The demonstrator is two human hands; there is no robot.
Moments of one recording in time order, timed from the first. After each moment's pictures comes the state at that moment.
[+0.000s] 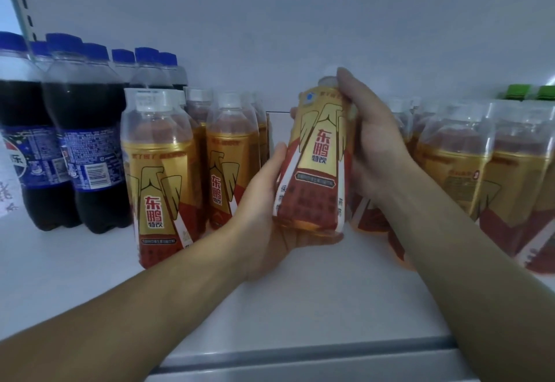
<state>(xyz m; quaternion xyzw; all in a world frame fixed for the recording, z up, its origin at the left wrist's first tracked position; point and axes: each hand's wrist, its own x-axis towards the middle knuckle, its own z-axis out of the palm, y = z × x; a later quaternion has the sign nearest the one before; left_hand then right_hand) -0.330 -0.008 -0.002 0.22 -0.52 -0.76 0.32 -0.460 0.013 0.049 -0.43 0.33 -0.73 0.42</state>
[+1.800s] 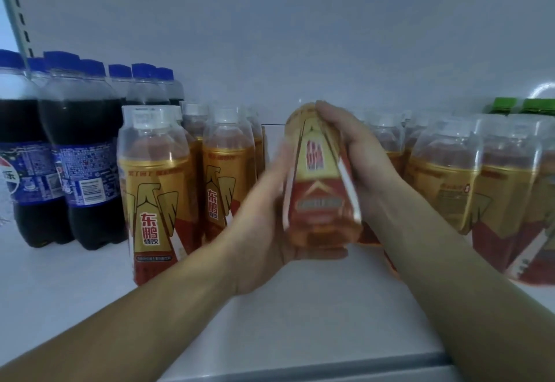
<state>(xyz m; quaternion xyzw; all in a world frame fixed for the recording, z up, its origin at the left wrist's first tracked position) -0.330 -0.018 0.012 0.14 -0.62 -0.72 0.28 -0.467 0.007 0.042 -0.45 0.37 -0.67 0.45</state>
